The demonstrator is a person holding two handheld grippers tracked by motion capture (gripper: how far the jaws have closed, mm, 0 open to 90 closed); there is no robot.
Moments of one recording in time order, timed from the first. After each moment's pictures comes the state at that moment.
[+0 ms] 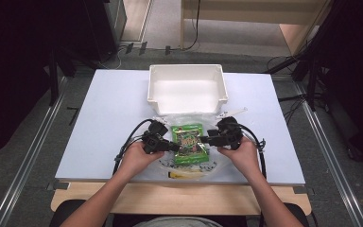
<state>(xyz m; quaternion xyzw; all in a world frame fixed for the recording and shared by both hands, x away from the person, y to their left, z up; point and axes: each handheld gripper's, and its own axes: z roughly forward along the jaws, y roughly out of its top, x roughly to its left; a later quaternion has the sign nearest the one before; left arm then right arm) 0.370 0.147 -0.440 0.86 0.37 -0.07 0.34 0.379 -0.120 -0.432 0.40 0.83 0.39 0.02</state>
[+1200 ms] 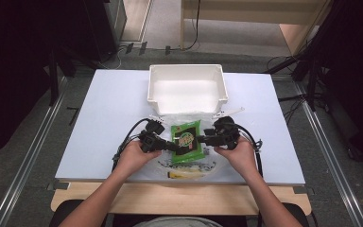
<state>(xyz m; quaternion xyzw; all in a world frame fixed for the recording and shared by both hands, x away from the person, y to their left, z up) 0.377 0.157 -0.446 0.85 0.39 -0.09 0.33 0.376 -0.109 -0.427 0.39 0.83 0.40 0.02</state>
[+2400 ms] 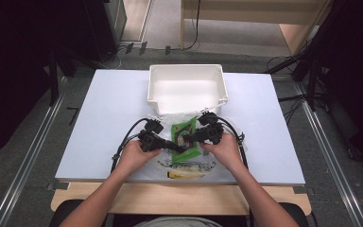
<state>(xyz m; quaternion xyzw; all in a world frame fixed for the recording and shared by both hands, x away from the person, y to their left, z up) 0.383 0.162 -0.453 0.85 0.40 -0.10 0.34 0.403 -0.068 -0.442 0.41 0.83 0.37 -0.06</state>
